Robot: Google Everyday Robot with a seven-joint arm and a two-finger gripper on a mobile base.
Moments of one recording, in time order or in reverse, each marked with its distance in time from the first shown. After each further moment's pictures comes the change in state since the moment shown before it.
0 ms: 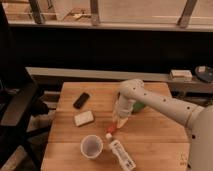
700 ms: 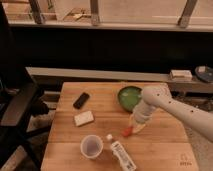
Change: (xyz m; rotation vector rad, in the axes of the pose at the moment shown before) arm 0.059 0.078 -0.029 0.067 0.004 0.244
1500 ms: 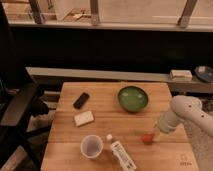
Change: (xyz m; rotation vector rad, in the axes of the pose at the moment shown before) arm 0.085 0.081 -0.026 0.061 -0.005 0.262
